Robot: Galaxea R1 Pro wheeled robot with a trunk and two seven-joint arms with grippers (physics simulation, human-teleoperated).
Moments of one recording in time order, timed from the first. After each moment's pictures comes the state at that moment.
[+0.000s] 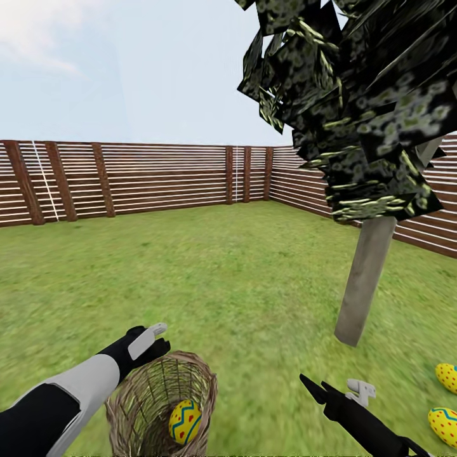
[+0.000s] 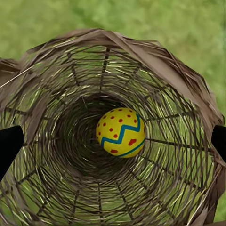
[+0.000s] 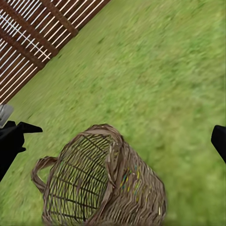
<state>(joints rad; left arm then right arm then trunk) -0.90 0.05 -0.52 -0.21 1.04 0.45 0.40 0.06 0.07 -0.40 -1.58 -0.29 0.60 0.70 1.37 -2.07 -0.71</state>
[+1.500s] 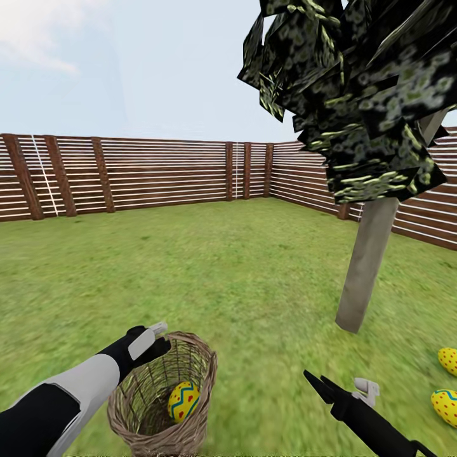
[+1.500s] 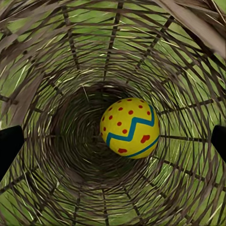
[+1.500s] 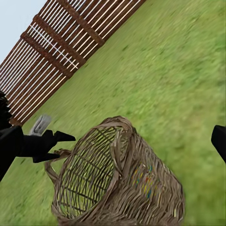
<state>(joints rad) -0.90 0.05 -0.53 -0.22 1.03 0.44 0.39 0.06 0.07 -0.45 -1.59 -0.34 0.61 0.85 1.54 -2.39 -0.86</state>
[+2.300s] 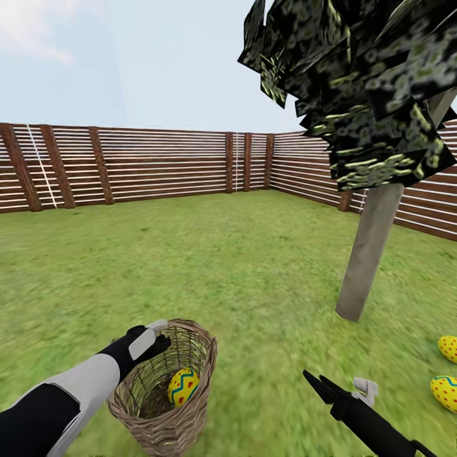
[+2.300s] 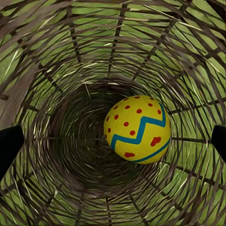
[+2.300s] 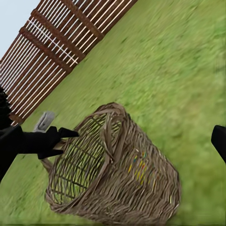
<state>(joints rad) -0.90 0.05 -0.53 -0.22 1.02 0.40 0.39 0.06 0.07 -0.45 -1.59 -0.34 0.61 0.87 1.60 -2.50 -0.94</state>
